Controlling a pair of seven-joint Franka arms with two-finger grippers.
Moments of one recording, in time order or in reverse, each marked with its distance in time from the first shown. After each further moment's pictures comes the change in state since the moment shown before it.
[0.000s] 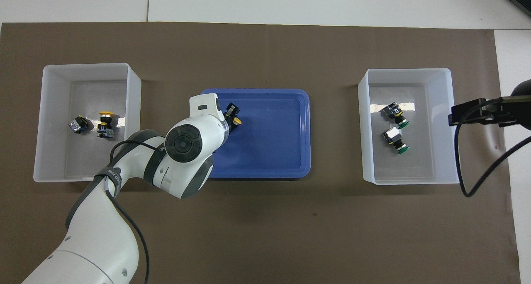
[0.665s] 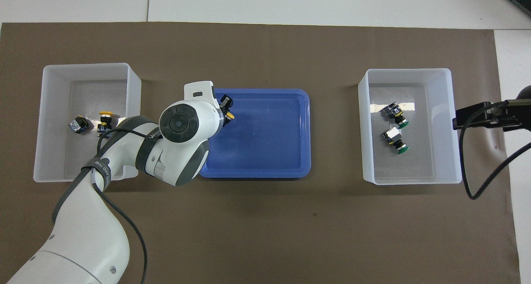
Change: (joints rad) left arm 0.041 -0.006 0.018 0.156 0.001 -0.270 0.092; right arm -0.009 -0.003 0.005 -0.010 0.000 -0.003 0.000
